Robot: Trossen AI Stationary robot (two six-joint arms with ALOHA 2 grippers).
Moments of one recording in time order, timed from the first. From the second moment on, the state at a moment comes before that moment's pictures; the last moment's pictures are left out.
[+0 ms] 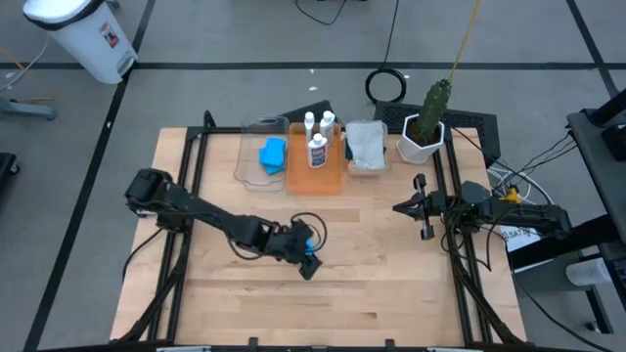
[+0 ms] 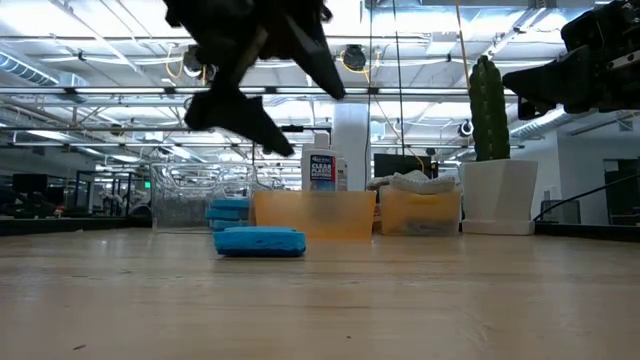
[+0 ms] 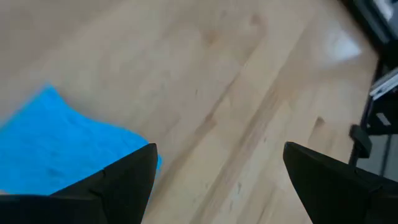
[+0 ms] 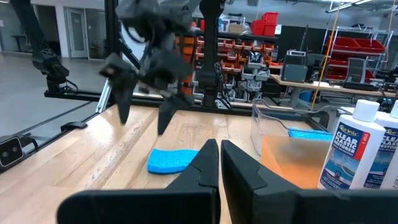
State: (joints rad) left arm -0.32 1.75 1.16 -0.26 -0.19 -1.02; right arm -0.11 0.03 0.01 0.08 -0.18 -0.07
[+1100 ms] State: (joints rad) left arm -0.28 1.79 1.16 -0.46 -0.21 -1.50; right arm -0.10 0.03 0.01 0.08 -0.19 -0.07
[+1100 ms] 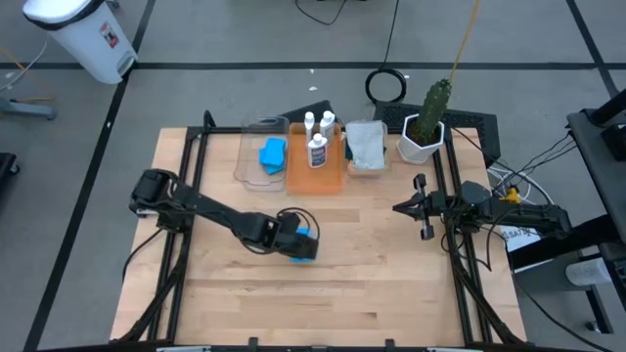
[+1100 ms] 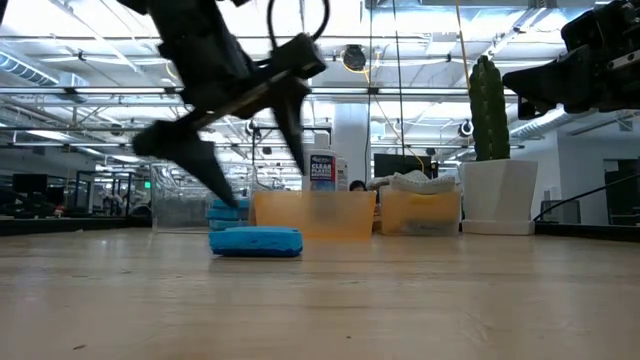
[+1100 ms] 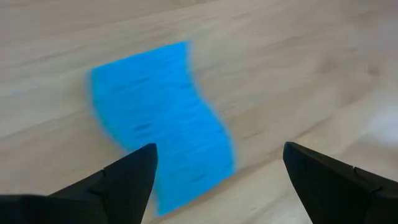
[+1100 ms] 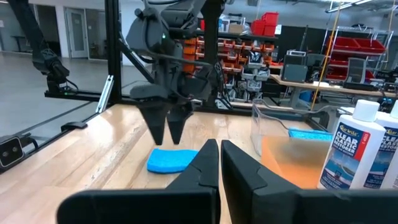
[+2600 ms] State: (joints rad) left arm -0.31 1.87 1.30 -0.89 -0.08 -1.77; right arm -0.11 0.03 0.01 0.08 -0.19 -0.07
